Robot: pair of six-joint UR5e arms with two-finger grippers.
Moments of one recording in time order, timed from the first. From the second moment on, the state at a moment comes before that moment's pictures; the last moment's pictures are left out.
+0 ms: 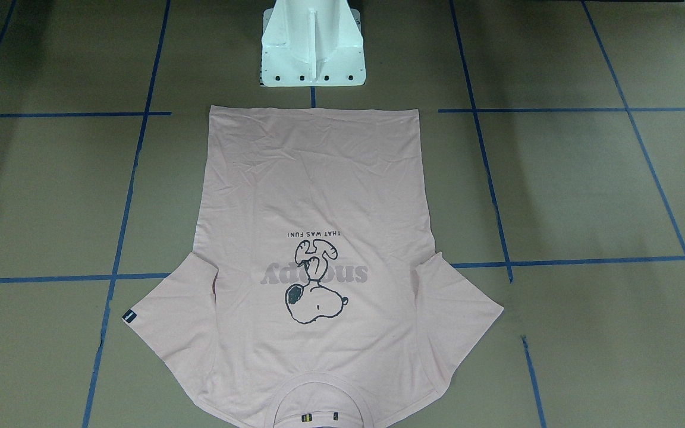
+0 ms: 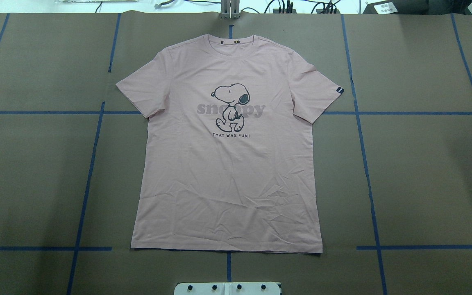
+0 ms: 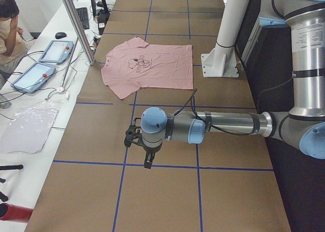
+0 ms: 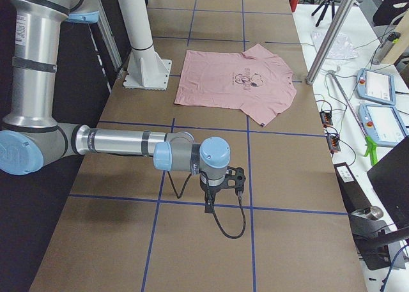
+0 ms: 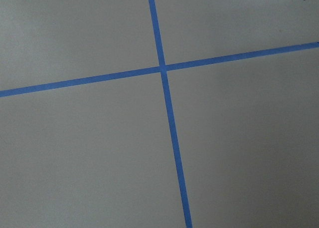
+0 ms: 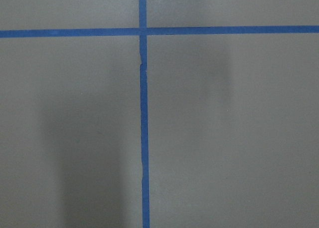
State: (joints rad) left arm -1.60 -1.41 -1.75 -1.68 -2.40 0.09; right arm 1.56 -1.74 1.73 -1.57 2.32 0.03
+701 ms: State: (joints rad) left arm -1.60 -1.41 -1.74 -1.71 -2.40 0.10; right arm 1.54 -1.74 1.76 -1.47 2.33 0.03
